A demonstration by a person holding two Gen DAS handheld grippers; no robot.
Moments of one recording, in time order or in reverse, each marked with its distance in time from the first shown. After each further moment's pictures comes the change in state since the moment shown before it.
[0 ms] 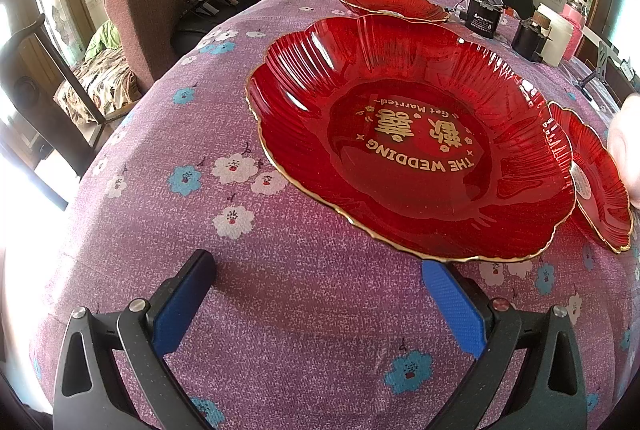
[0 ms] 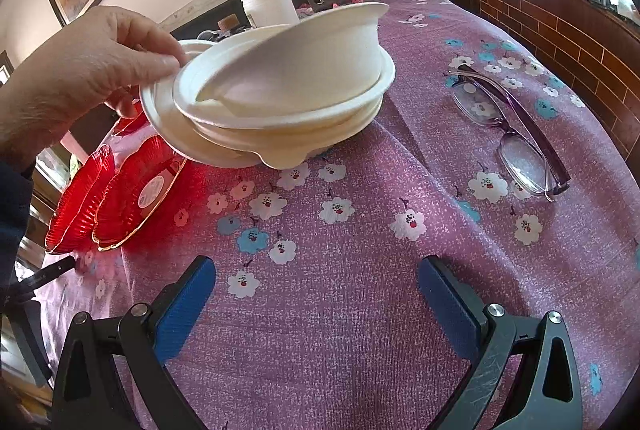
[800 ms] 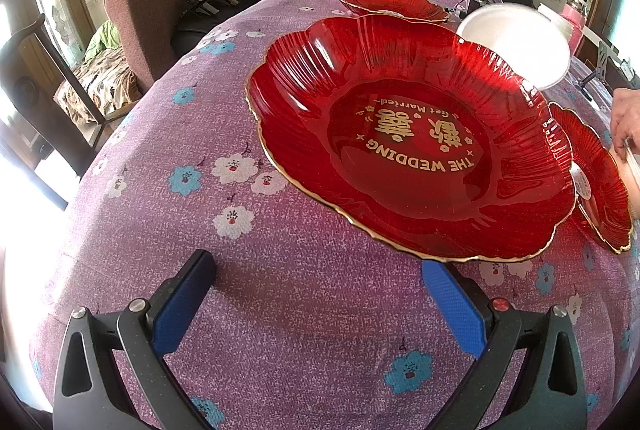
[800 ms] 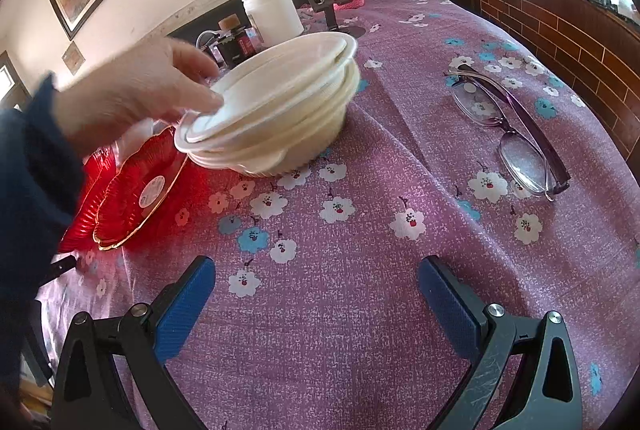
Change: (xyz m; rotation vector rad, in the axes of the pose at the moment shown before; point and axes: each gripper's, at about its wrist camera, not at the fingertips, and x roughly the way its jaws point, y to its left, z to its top) left arm 0.000 0.000 0.000 0.000 0.000 0.000; right arm 0.000 0.000 0.001 -0.001 0.001 0.002
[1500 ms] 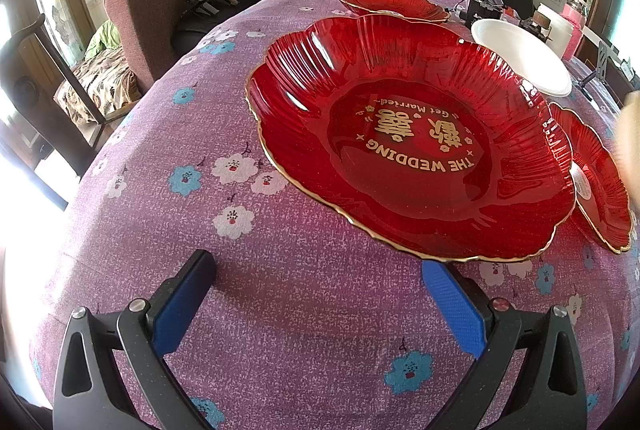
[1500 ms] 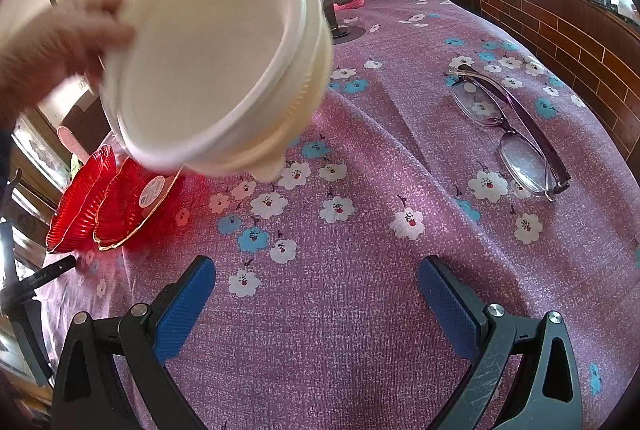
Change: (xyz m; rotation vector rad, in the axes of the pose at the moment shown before) left arm 0.000 0.000 0.000 0.000 0.000 0.000; right arm 0.000 -0.002 -0.001 -0.003 0.001 -0.003
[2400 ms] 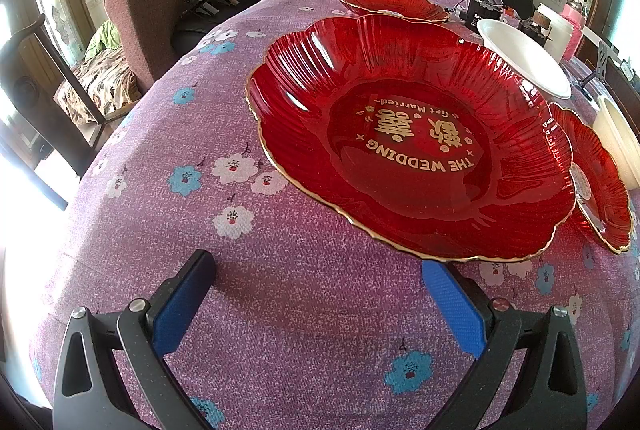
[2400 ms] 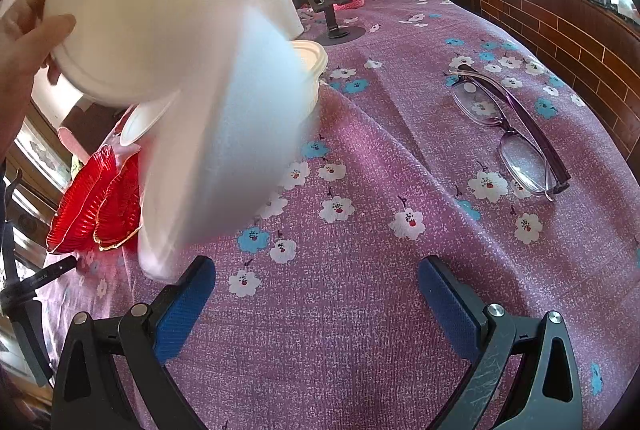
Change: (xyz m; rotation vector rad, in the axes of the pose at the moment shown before) left arm 0.000 0.000 0.000 0.000 0.000 0.000; right arm 0.000 -0.003 -0.001 0.003 -0.003 0.006
